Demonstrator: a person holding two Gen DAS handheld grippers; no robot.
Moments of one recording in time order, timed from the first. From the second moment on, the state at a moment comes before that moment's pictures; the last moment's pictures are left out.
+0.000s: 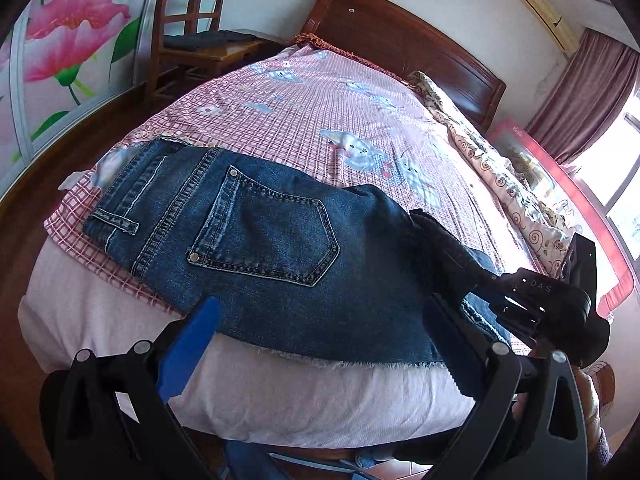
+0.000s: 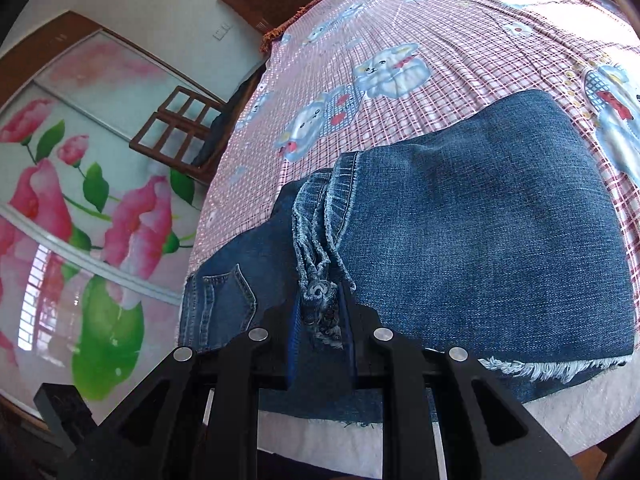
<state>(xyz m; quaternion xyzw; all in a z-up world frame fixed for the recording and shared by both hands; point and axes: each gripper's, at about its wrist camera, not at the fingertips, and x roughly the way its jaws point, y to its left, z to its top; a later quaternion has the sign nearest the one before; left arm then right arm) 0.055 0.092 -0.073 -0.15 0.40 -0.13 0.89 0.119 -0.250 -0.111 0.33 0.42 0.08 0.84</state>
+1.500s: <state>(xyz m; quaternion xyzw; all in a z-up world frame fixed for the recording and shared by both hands) 0.065 0.075 -0.091 -0.09 0.48 -0.05 0.87 0.117 -0.181 -0.147 0.01 0.49 0.14 0.86</state>
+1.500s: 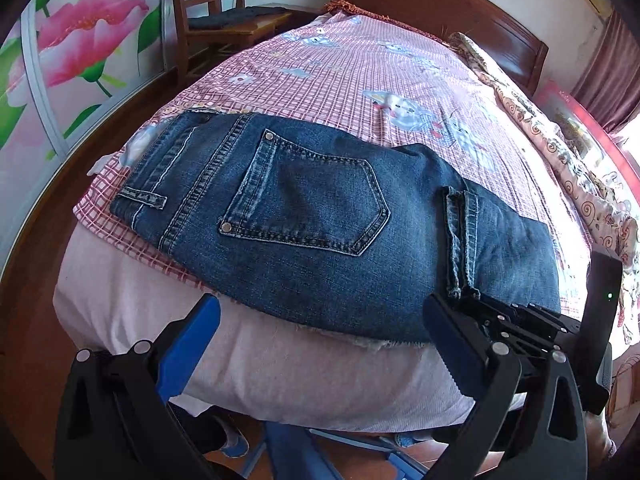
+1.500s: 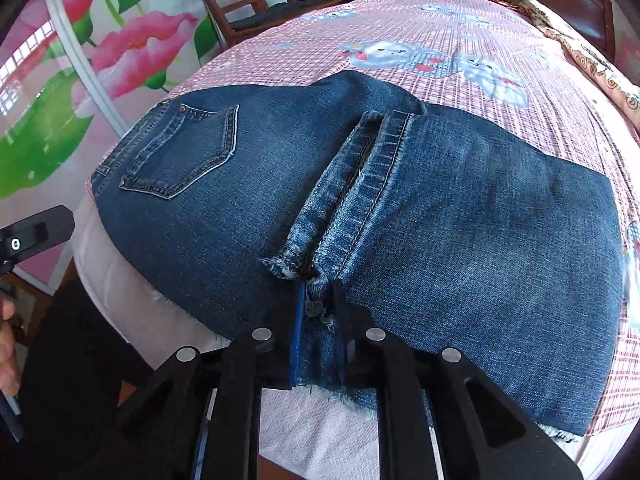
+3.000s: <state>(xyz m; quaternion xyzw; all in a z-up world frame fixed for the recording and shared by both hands) 0.122 0.265 -0.175 -0.54 0.40 -0.06 0.74 0.138 -0.203 -0.157 0.18 0.53 0.15 0.81</state>
